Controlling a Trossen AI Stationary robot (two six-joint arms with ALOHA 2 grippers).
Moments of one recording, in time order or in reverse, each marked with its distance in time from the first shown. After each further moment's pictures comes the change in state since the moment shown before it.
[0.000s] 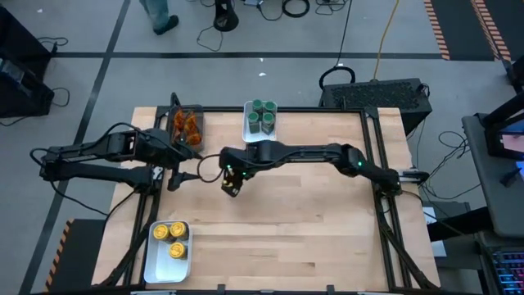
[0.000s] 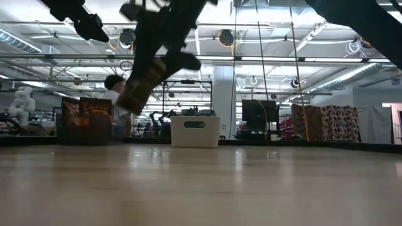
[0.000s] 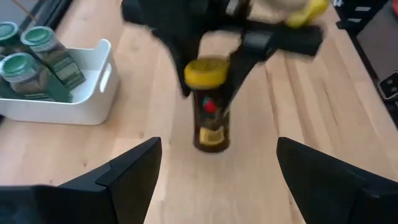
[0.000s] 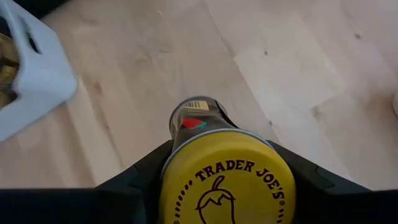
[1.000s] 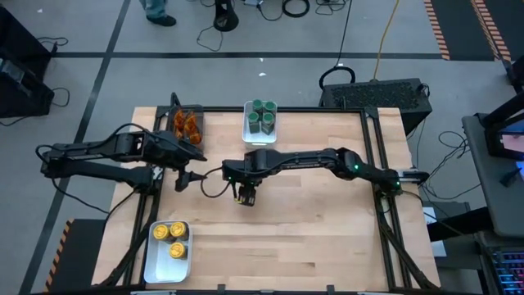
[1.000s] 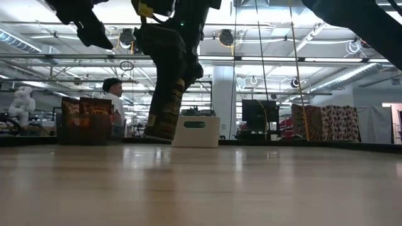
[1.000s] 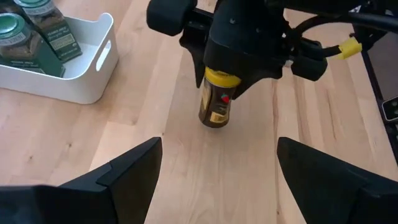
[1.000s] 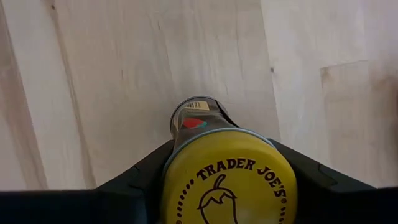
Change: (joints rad) left arm -0.022 0.072 0.000 0.027 -0.034 -0.161; right arm 0.029 0.041 -0.028 -0.164 0.009 -0.316
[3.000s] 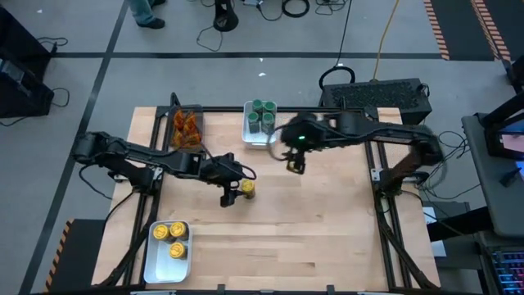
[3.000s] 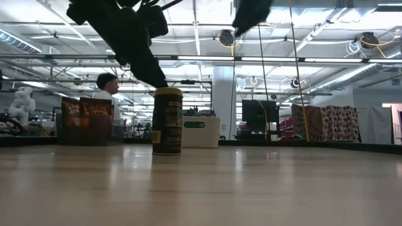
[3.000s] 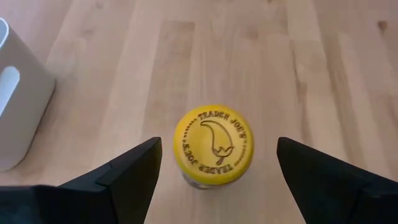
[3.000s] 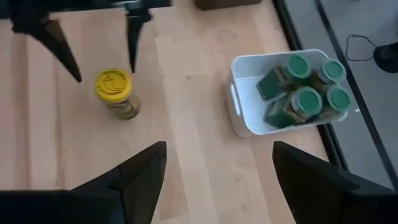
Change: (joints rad) left arm -0.144 0.605 -0.001 0.534 -0.112 0.015; right arm -0.089 -0.811 -0.612 0.135 0.165 -0.140
